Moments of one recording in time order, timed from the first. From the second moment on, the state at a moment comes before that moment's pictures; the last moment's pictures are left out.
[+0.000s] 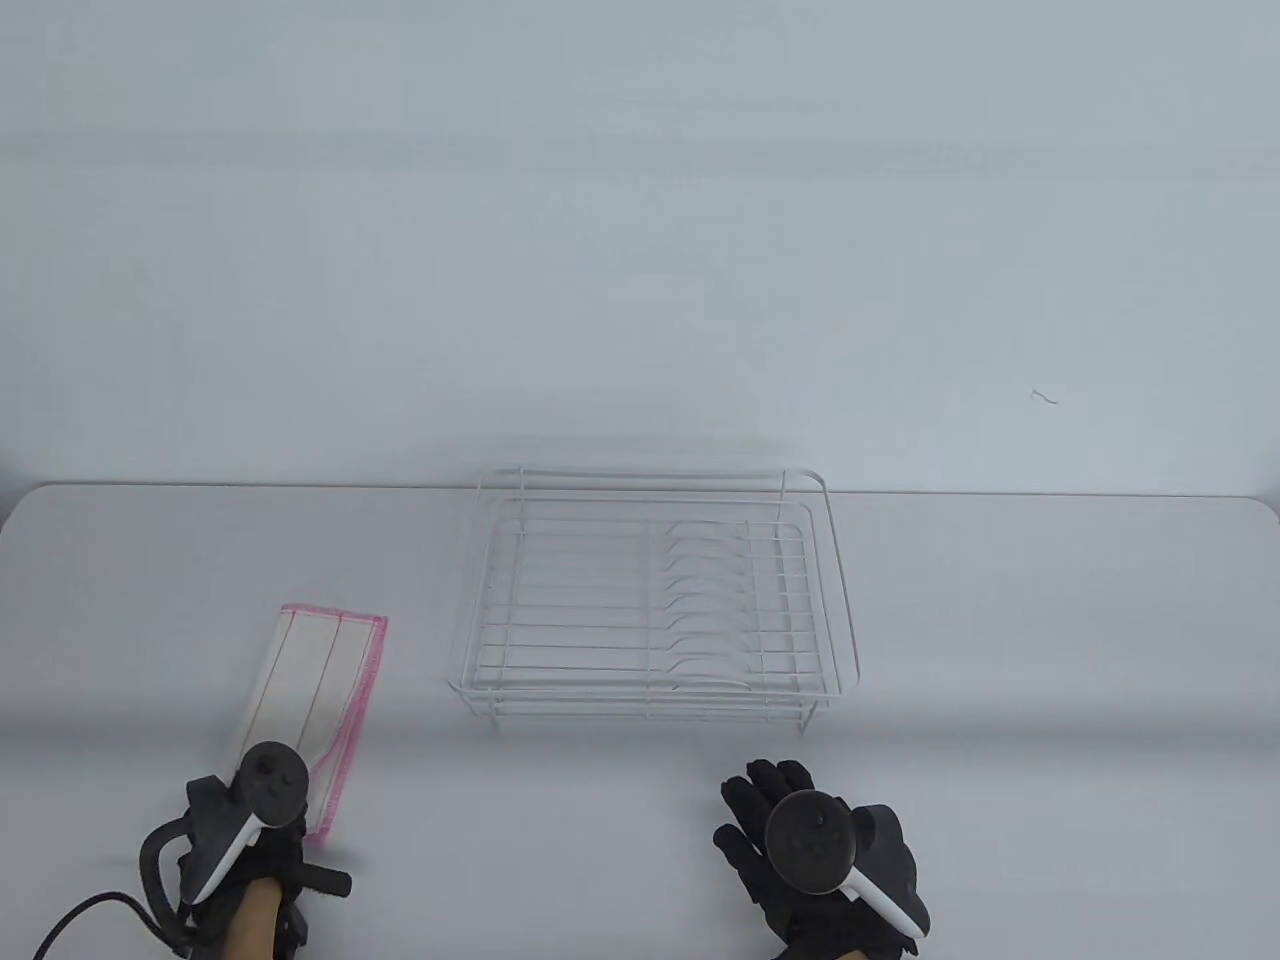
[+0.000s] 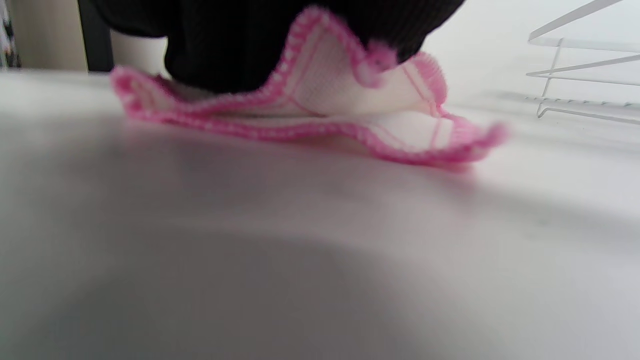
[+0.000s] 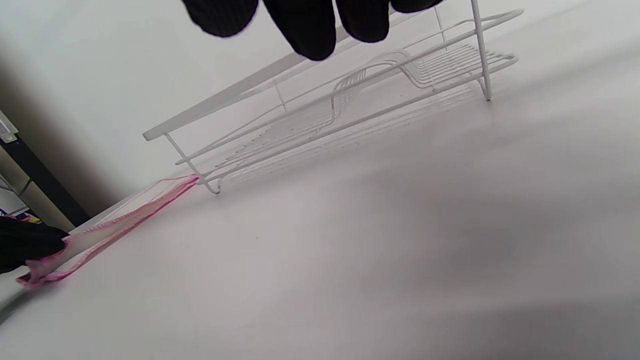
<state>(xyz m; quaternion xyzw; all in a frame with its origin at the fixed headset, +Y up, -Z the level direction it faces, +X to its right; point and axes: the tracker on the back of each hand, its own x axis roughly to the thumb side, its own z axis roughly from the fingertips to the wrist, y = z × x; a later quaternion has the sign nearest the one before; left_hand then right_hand) -0.357 -0.773 -0.353 -0.02 0.15 0.03 0.99 0.124 -0.718 -0.301 0.12 0.10 0.96 0.22</state>
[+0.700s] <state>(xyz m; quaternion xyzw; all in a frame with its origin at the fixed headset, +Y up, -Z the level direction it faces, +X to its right) -0.303 -0.593 -0.298 0.35 0.00 0.17 0.92 0.155 -0.663 -0.281 0.08 -0.12 0.94 0.30</state>
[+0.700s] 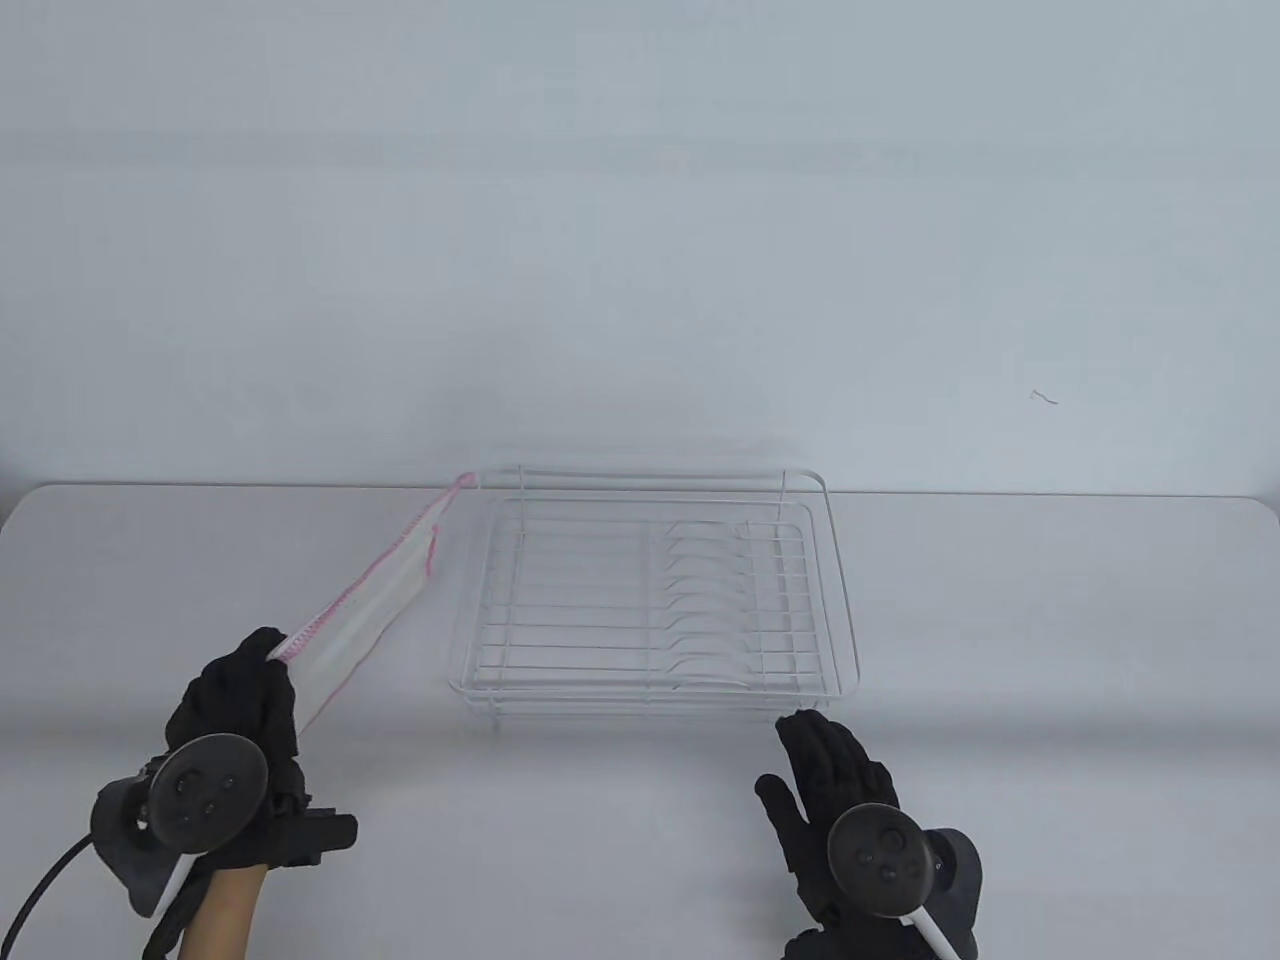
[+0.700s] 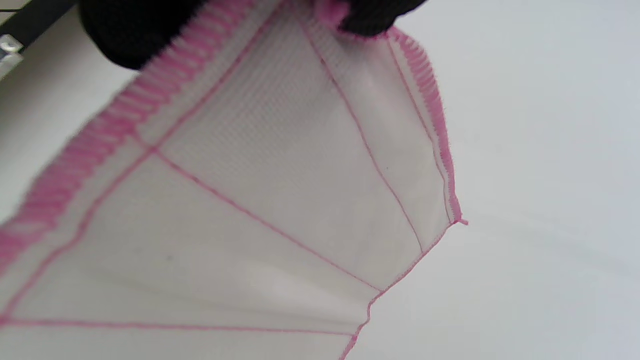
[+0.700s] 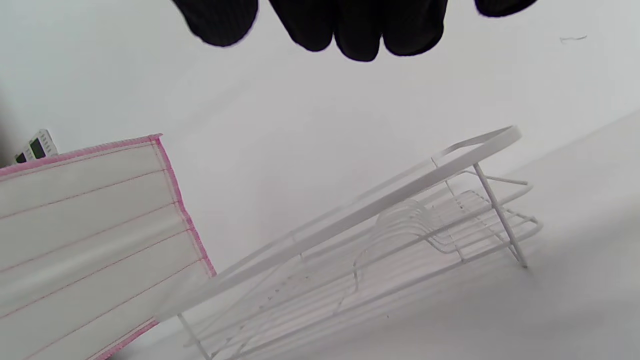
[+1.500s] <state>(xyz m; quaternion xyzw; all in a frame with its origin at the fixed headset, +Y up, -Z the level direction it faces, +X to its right) -0.173 -0.627 -0.271 0.28 -0.28 0.28 0.87 0.189 -0.634 -0.265 0.15 -0.16 0.89 0.40</state>
